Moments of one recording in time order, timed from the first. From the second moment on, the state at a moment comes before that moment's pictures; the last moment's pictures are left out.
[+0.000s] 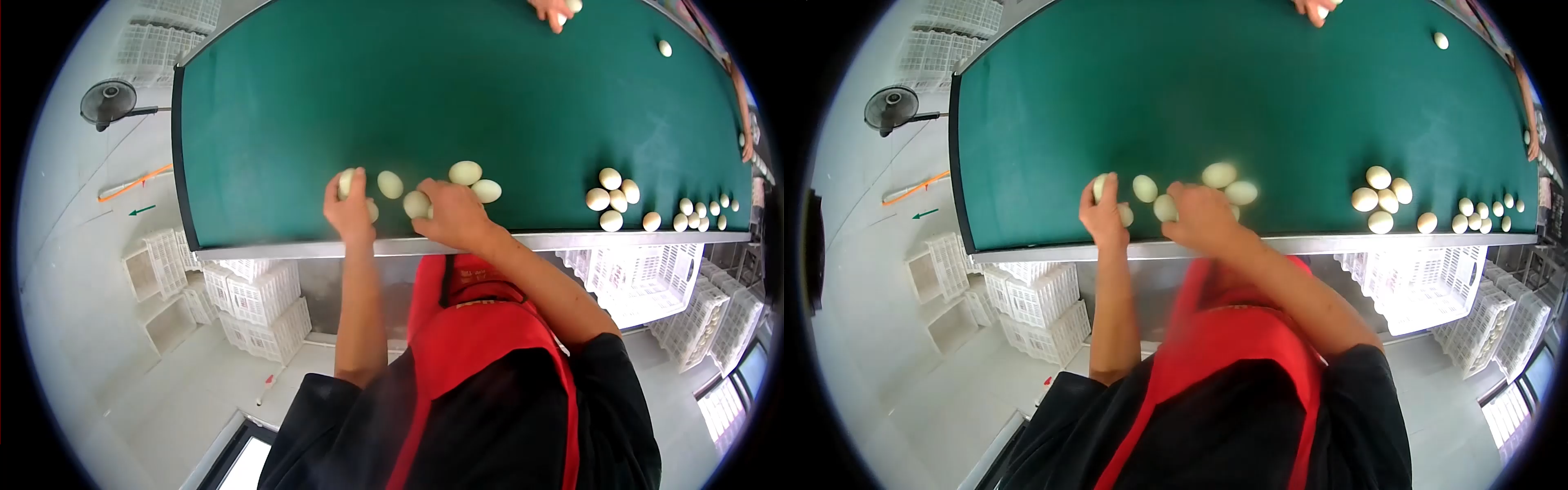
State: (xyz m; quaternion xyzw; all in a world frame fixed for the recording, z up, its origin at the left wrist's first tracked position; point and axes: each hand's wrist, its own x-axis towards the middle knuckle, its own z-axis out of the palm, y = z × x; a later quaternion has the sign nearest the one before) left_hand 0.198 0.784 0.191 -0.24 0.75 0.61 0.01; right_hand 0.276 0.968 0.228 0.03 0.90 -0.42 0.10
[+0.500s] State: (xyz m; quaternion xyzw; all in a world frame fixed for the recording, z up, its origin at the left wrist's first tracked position) left_hand 0.199 0.776 0.186 -0.23 0.54 0.77 0.25; right_hand 0.200 0.970 0.203 0.06 0.73 -0.63 0.25
